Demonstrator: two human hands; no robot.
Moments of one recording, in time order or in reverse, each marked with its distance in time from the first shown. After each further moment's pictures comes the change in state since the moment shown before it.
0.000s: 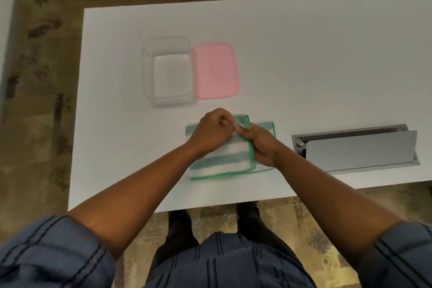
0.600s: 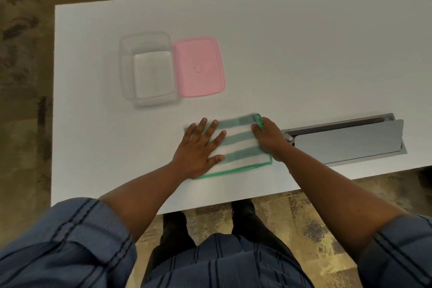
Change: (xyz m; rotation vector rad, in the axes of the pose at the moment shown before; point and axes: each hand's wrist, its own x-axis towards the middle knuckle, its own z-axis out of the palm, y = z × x) left_hand 0.018 -0.119 0.023 1.295 -0.077 0.561; right_hand -0.001 0.001 -0.068 -0.751 0.572 -0.038
